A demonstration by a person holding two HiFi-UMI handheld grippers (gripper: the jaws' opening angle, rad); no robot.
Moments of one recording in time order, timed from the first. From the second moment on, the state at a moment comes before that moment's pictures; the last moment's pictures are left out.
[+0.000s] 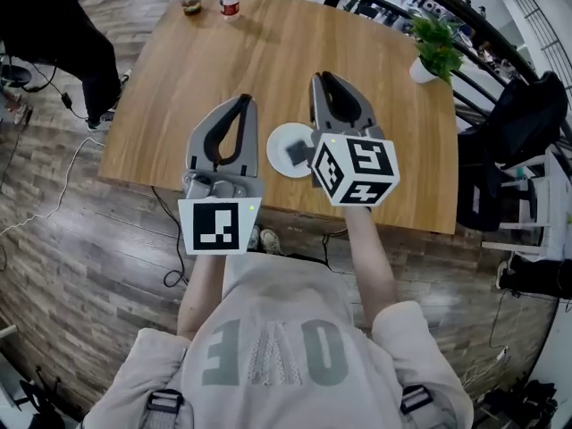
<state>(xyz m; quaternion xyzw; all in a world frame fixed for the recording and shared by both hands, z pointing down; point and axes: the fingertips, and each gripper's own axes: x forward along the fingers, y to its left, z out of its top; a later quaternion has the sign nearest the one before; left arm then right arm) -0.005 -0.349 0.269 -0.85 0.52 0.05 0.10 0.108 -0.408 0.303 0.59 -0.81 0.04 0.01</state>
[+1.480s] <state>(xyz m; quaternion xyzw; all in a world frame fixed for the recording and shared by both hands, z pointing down) -0.010 -0.333 0.195 -0.85 0.49 0.12 0.16 0.140 -0.299 0.248 0.66 -0.75 -0.08 -0.01</state>
